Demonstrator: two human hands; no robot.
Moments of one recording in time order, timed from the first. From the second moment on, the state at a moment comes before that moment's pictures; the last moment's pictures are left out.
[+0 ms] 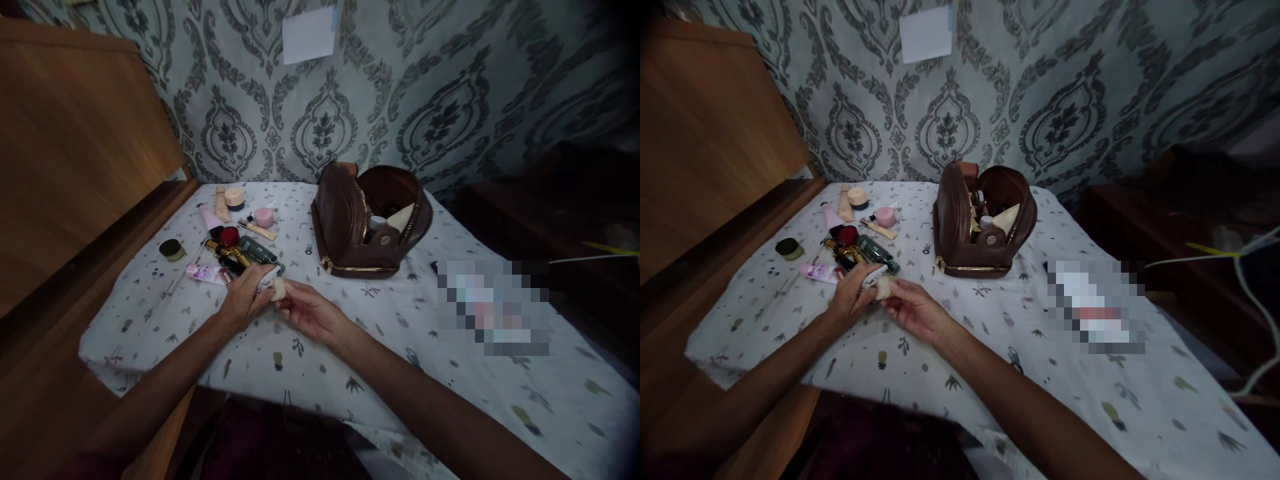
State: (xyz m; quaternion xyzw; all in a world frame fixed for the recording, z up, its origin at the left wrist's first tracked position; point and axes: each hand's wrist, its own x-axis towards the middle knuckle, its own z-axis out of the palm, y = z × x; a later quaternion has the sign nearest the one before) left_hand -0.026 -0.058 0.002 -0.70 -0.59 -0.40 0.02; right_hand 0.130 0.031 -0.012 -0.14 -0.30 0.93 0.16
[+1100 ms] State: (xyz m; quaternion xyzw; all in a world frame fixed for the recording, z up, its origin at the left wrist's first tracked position) left_hand 0.022 -0.050 0.034 -0.76 -0.49 -0.44 0.01; right_hand 0.152 0.049 0.013 -0.17 -0.27 0.93 0.19
